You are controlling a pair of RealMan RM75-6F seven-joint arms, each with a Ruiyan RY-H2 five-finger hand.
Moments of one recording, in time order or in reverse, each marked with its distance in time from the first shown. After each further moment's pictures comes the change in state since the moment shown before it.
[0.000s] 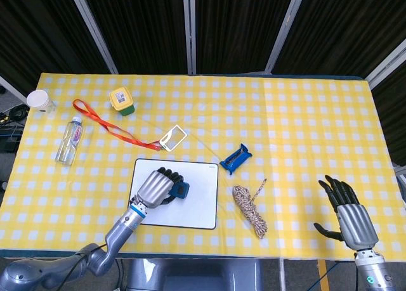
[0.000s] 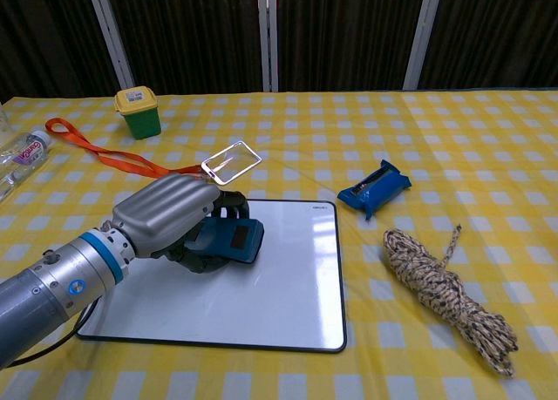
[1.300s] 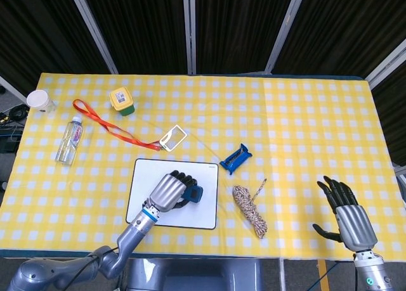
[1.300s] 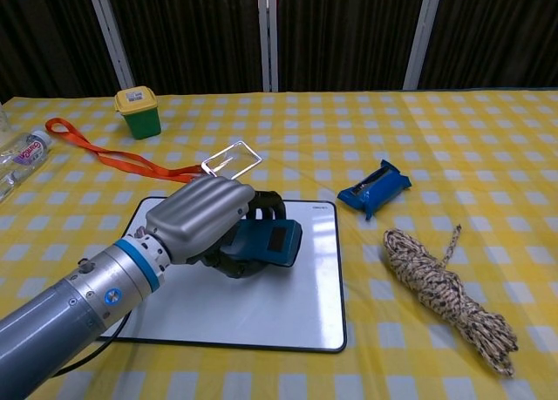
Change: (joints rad) left arm -0.032 -0.082 -0.006 -0.001 -0.001 0.029 -0.008; right arm -0.003 -0.001 -0.005 0.000 -0.016 0.013 0.003
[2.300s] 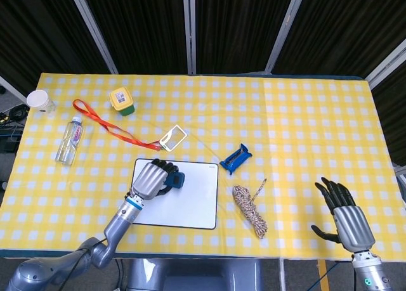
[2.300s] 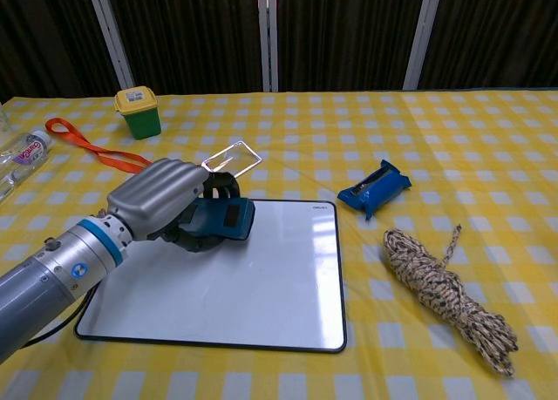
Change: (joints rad) left arm 0.002 0.000 0.000 0.200 -0.001 0.040 -0.127; right arm 0.002 -0.006 -0.005 0.002 -0.001 -0.007 -0.008
